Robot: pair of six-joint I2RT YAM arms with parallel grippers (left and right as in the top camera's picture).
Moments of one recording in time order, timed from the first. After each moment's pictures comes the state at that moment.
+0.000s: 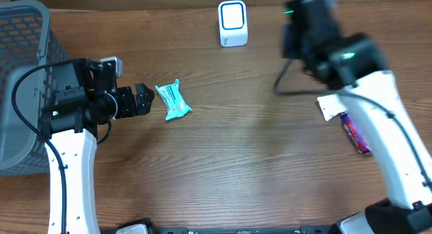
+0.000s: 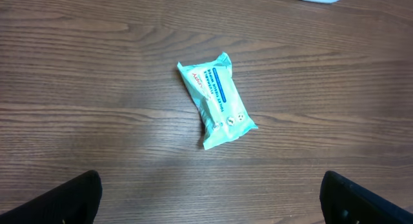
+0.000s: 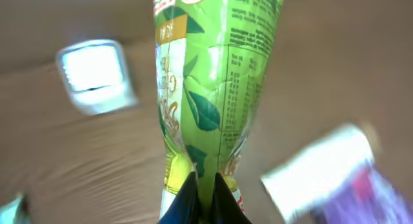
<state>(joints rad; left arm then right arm) 0.22 1.32 1.23 -0.92 0.32 0.03 0.42 1.68 1.90 -1.07 0.38 0.44</state>
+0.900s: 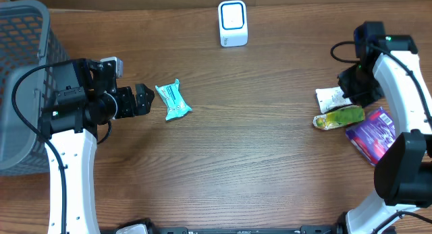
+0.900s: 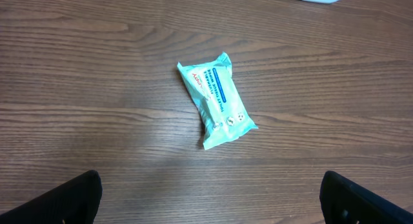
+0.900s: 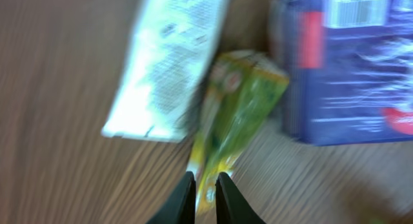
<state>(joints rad) 0.22 1.32 1.23 -0.92 0.32 0.03 -0.06 1.86 1.63 -1.29 0.09 0.95</state>
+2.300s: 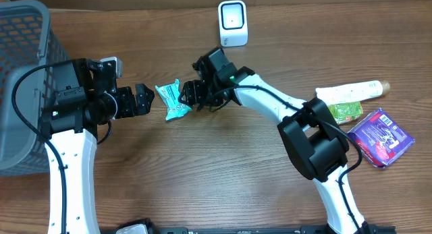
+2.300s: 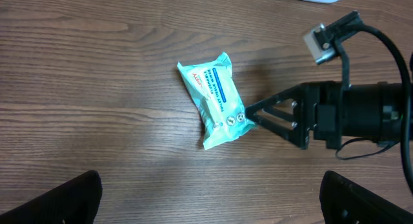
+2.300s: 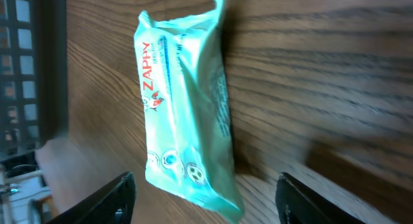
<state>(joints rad) 0.22 1.32 1.23 -0.92 0.32 0.03 0.66 2.30 1.73 -0.40 -0.52 0.58</state>
